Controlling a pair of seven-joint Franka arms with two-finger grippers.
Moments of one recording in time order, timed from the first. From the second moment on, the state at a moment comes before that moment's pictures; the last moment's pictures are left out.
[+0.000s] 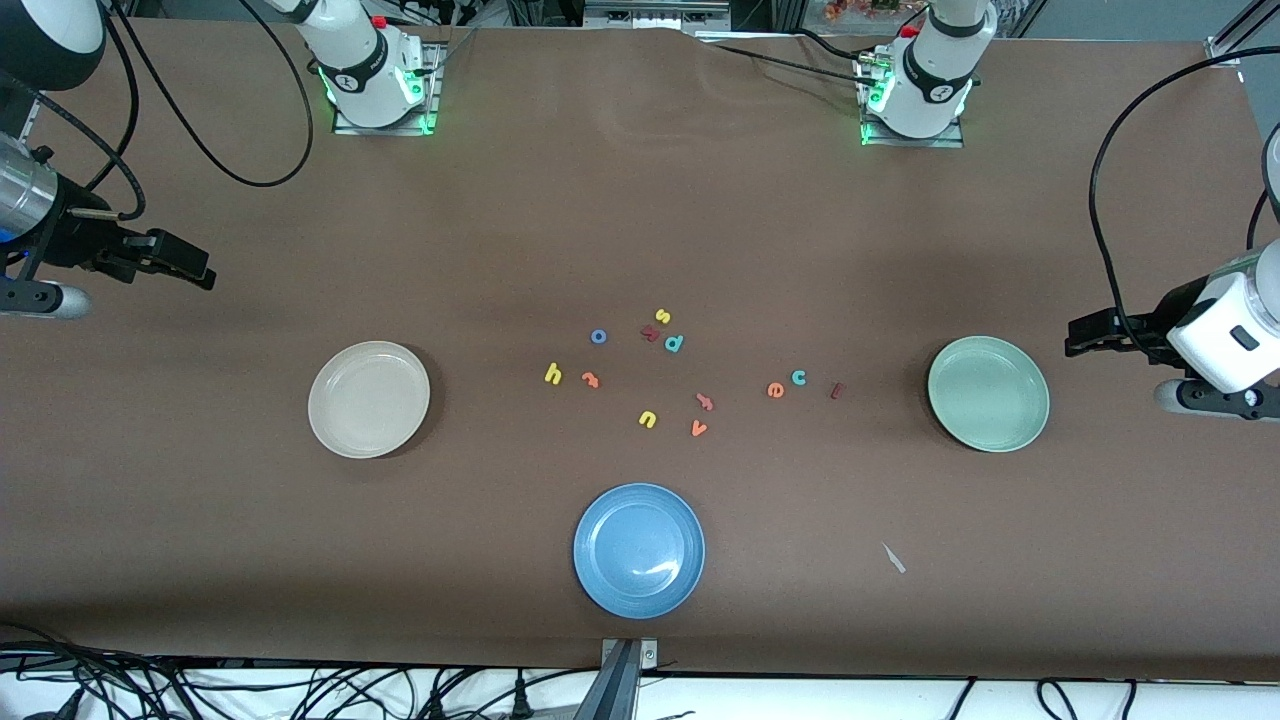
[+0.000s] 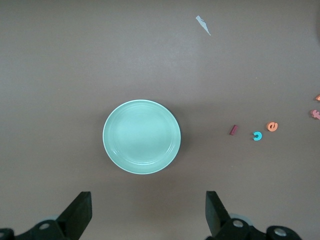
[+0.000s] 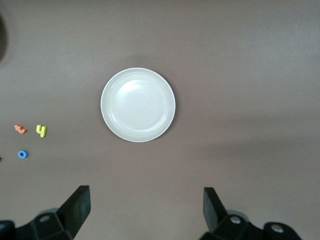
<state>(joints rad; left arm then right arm) 0.32 0.36 -0.39 -1.33 0.12 1.55 0.02 0.11 0.09 -0.10 -1.60 0.04 1.64 0.10</state>
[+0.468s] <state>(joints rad) 0.33 0.36 -0.39 -1.33 0.12 1.55 0.02 0.11 0.09 -0.10 -1.60 0.04 1.64 0.10</state>
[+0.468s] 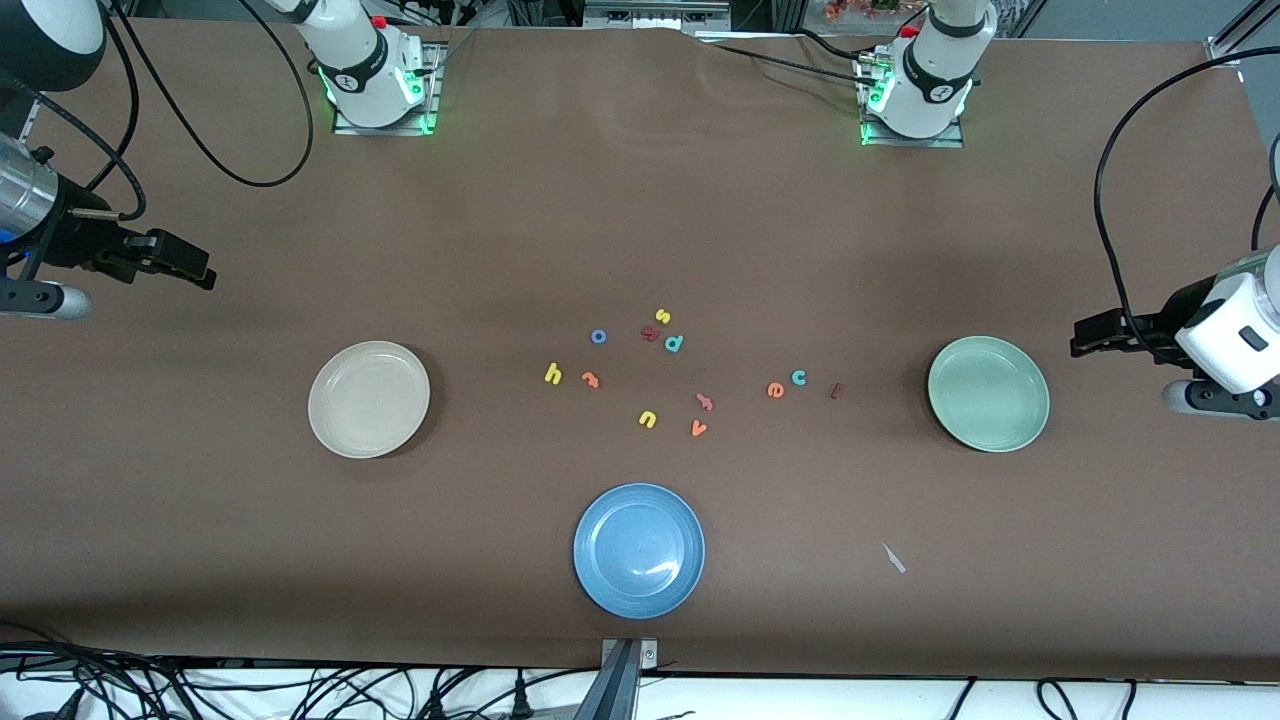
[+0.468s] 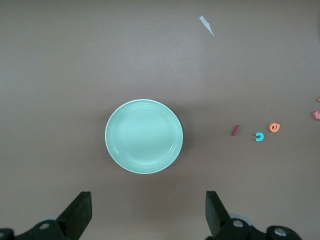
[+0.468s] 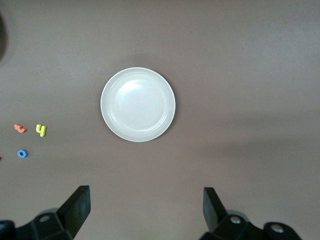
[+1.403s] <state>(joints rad) 0.33 0.34 -0.39 -1.33 0.12 1.51 0.02 0.11 0.09 -0.10 -1.60 0.04 1.63 0.08</state>
